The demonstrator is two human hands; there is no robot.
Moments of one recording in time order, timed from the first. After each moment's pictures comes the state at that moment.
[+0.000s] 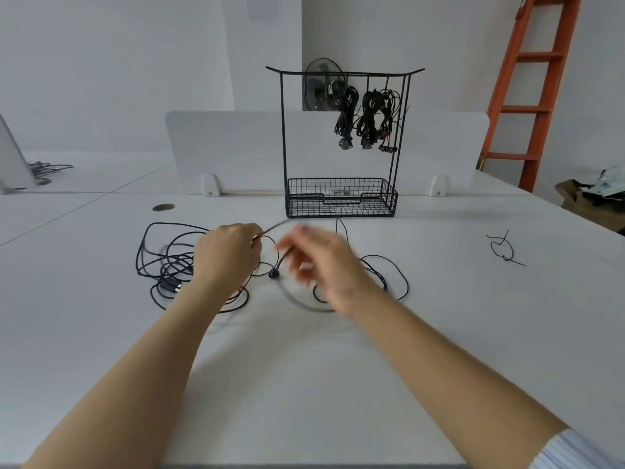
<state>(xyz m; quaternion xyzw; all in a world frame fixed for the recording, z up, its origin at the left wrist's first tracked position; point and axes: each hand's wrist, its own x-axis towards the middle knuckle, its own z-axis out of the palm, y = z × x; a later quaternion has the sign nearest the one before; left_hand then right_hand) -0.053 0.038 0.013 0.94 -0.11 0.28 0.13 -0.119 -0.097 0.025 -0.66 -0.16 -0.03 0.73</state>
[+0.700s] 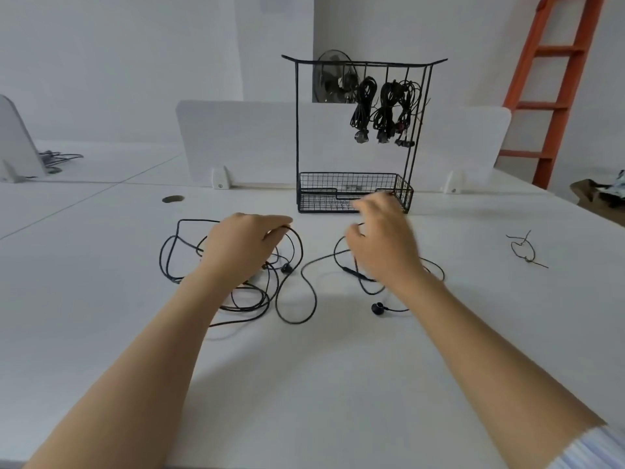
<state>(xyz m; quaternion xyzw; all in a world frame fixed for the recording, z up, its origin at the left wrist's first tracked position) -0.062 0.043 0.025 0.92 -0.18 0.26 0.23 -0.099 -0.138 0.028 -0.95 -0.03 -0.28 0.17</state>
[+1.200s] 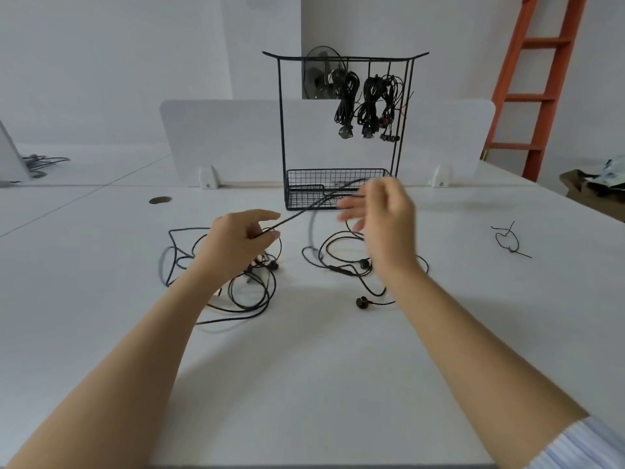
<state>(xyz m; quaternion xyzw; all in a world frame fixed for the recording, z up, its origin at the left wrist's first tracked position) -0.055 0.037 0.018 0.88 -0.20 0.17 0.40 -0.105 -0.137 0.035 -0.68 -0.03 -0.35 0.64</state>
